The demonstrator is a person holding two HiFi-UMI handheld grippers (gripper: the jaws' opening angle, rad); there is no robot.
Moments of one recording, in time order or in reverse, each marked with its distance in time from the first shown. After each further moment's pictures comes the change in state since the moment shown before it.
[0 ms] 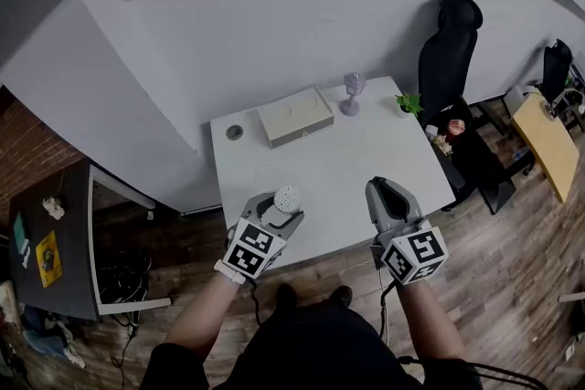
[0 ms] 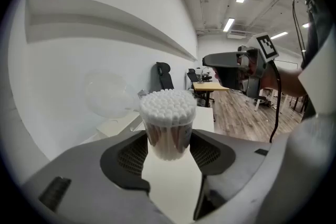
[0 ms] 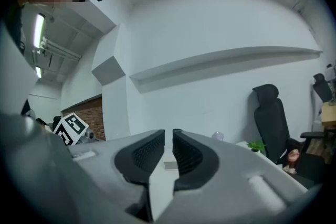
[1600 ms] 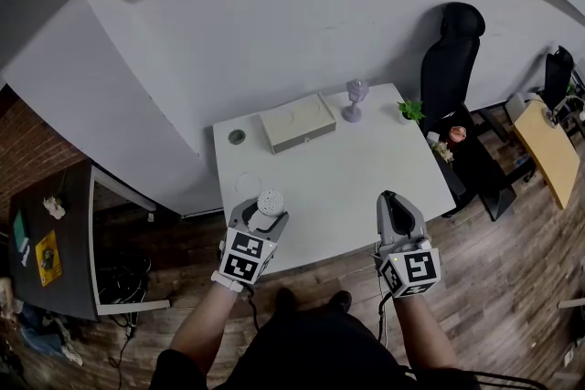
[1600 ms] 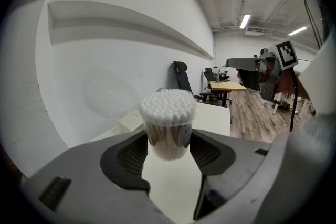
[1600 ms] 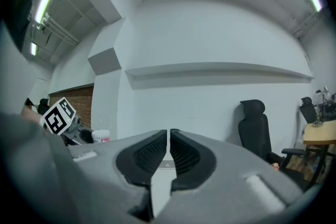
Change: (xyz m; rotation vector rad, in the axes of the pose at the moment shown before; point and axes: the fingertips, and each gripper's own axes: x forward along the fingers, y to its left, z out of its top) left arm -0.018 0.034 -0.016 -0.088 -0.011 0.171; right arm -0.020 -0.014 -0.007 -0.136 -0.032 -0.138
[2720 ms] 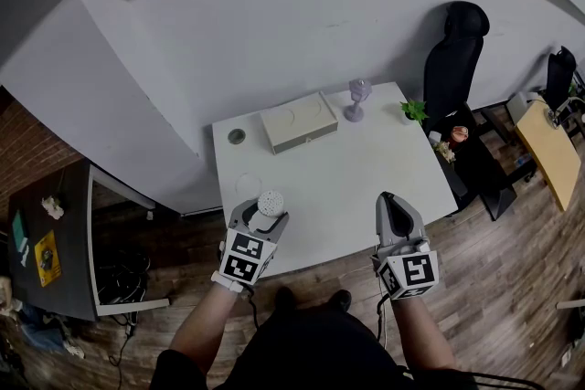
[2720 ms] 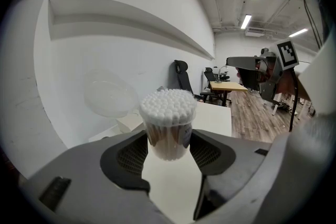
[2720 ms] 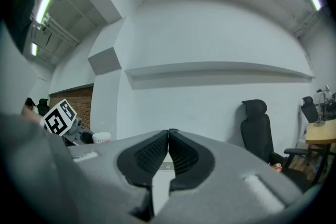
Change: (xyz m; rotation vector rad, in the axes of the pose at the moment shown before) left arm 0.012 0.013 -0.007 -0.001 0.026 0.002; right arm 0.016 0.002 -0.004 0.004 -0.012 0.002
